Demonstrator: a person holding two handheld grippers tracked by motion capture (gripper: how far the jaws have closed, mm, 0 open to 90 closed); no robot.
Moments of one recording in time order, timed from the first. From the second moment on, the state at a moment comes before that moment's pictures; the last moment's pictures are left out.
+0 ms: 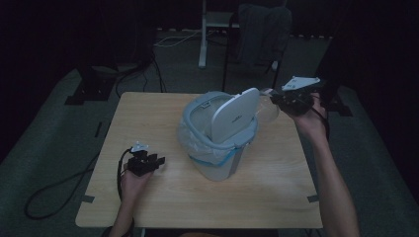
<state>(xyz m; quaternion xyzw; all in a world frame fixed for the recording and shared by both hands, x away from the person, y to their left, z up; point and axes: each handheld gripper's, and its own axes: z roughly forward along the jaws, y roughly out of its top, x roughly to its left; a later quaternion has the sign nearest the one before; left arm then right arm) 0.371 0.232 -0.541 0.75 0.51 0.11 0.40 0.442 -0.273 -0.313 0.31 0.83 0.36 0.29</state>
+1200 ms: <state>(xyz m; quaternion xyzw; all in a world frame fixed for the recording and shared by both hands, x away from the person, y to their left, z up) 0.371 0.232 -0.542 0.75 0.51 0.11 0.40 0.439 -0.262 -0.259 0.29 0.82 0.39 0.32</state>
